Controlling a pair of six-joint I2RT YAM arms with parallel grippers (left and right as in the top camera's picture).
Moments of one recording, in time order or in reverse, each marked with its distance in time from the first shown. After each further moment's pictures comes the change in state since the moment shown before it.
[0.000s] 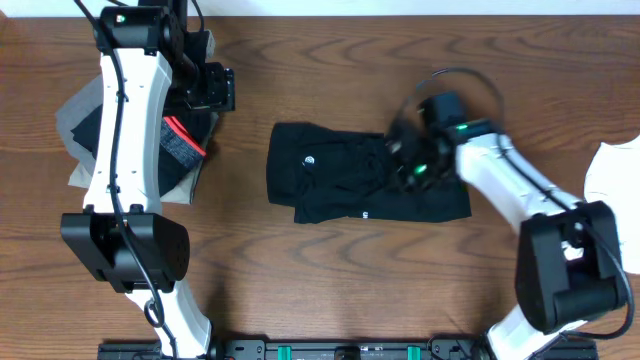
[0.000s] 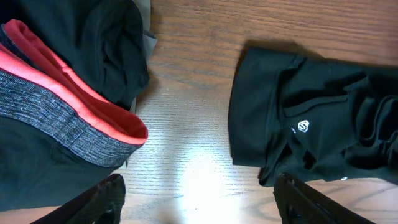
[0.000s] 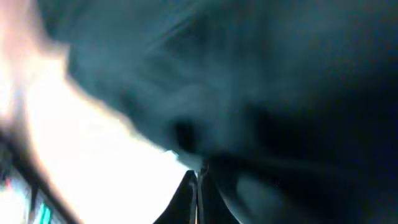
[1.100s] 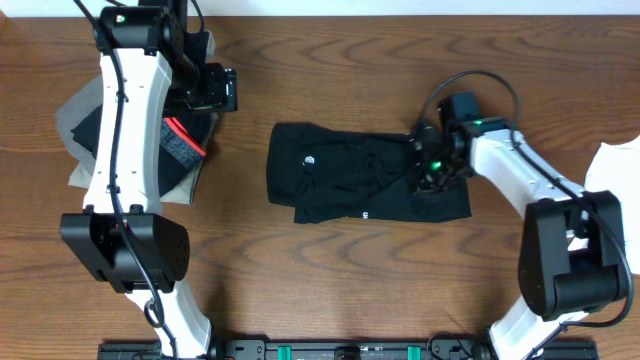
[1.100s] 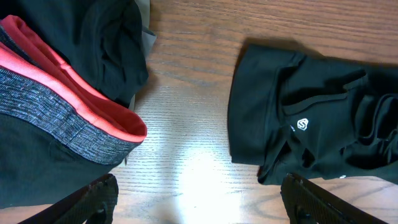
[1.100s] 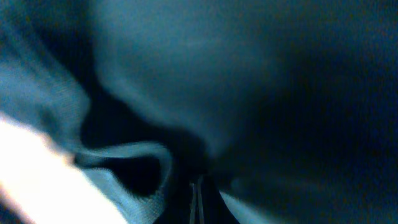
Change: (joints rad) left arm 0.000 0.000 0.000 -0.007 0.003 -0.004; right arm -0.100 0.045 -0.002 0.016 0.090 0.076
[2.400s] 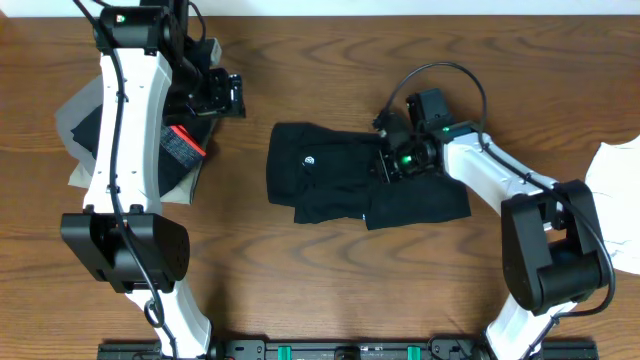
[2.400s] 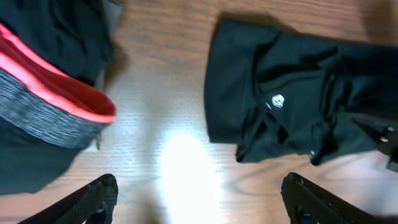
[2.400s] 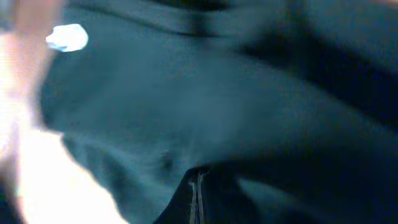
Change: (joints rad) left arm 0.000 0.000 0.000 -0.079 0.109 -0.001; right arm 0.101 0.044 0.000 0.315 -0.141 -0.009
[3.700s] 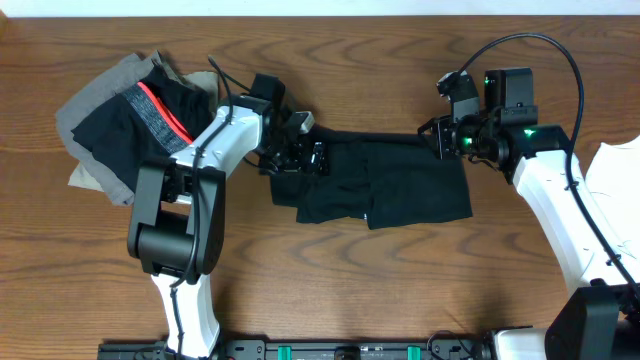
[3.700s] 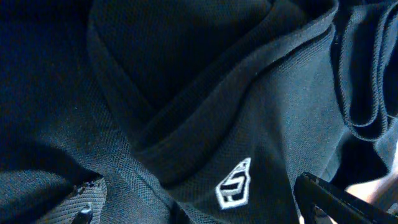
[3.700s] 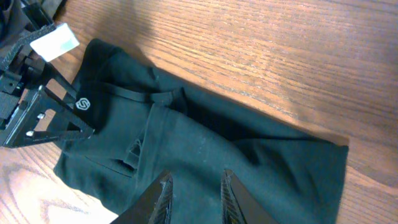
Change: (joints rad) left arm -0.246 0.098 -0.678 0.744 0.288 0.025; right arm -0.191 -0.342 0.003 -0.090 0.176 -0.029
